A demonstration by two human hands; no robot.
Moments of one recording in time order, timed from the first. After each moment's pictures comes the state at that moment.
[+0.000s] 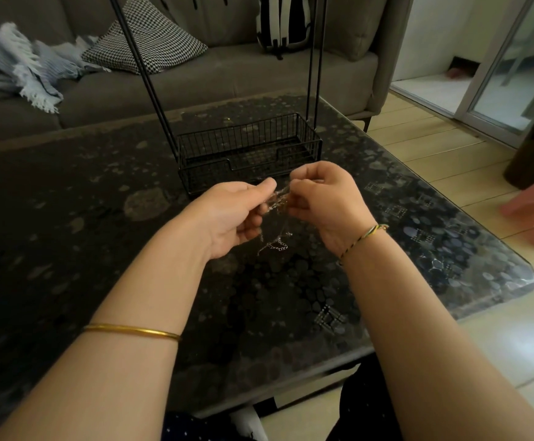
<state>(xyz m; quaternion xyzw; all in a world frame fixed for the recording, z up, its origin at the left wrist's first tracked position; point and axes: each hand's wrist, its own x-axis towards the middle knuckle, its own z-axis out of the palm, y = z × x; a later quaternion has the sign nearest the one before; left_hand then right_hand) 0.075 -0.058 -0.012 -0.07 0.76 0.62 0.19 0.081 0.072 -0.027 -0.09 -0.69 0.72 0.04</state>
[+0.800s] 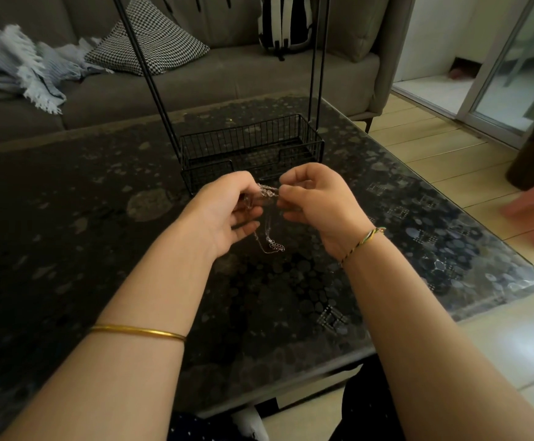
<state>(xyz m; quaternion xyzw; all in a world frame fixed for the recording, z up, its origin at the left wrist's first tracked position) 0.075 -0.061 -0.008 -0.16 0.68 0.70 0.14 0.084 0.067 -0.026 -0.04 -0.73 0.69 0.02</state>
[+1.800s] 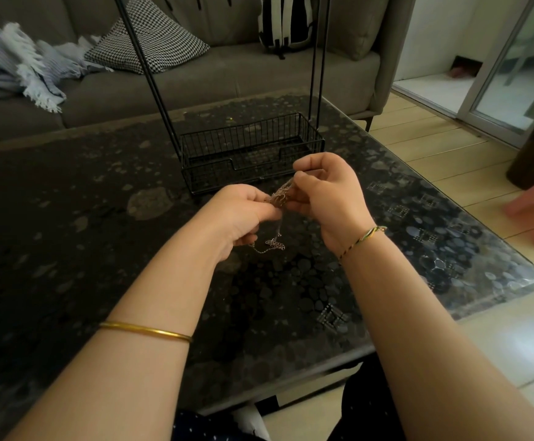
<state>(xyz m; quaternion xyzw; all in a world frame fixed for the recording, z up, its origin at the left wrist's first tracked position) 0.076 -0.056 -0.018 -0.05 0.83 0.53 0.15 0.081 0.069 -0.027 -0.06 -0.67 0.74 0.09</state>
